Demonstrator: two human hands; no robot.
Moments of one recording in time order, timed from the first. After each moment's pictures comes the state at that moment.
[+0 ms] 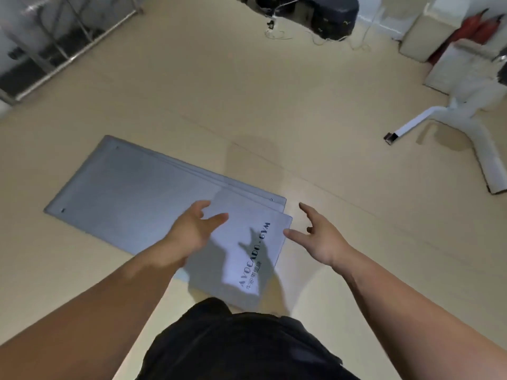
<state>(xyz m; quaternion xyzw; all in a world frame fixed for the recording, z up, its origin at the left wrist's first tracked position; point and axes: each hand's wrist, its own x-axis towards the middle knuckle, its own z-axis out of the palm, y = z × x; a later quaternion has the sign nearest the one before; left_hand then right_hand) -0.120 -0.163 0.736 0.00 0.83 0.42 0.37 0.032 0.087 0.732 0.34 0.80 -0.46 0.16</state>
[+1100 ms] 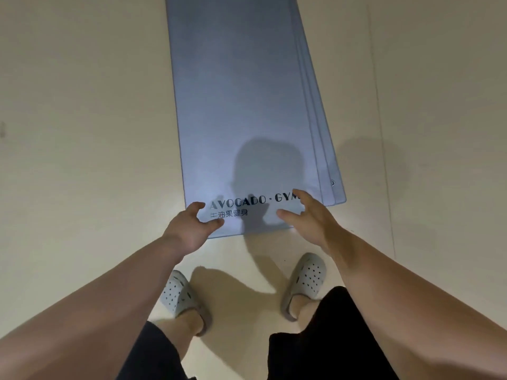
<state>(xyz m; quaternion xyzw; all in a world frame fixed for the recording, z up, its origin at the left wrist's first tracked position) 0.077 -0.020 0.356 -0.47 0.71 0.44 0.31 -0.072 0.215 0.349 -0.01 0.82 -0.31 0.47</state>
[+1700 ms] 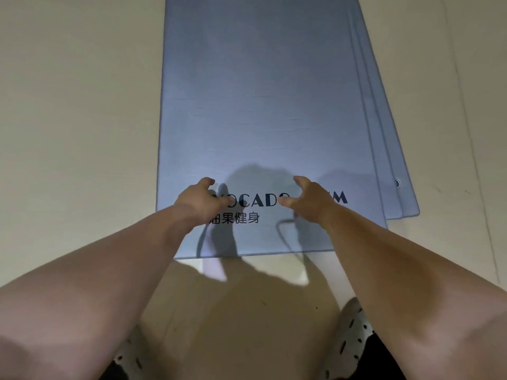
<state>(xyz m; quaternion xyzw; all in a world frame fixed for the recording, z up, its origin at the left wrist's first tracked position) 0.051 -0.046 -0.005 -0.43 0.76 0.40 0.26 -0.098 0.164 -0.023 -0.13 0.87 -0.19 0.44</state>
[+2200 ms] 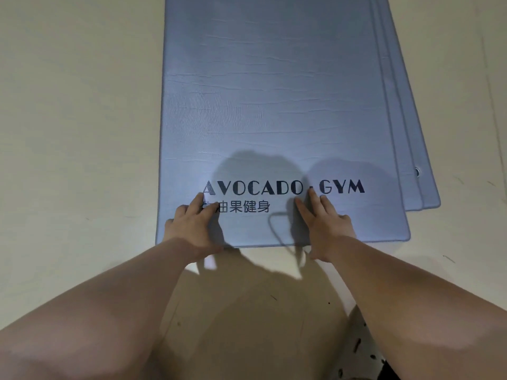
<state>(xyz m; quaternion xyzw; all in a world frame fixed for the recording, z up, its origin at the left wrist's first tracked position) 0.138 -0.035 -0.075 -0.29 0.87 0.20 0.33 -0.039 0.204 -0.071 -0.34 0.84 0.20 0.37</state>
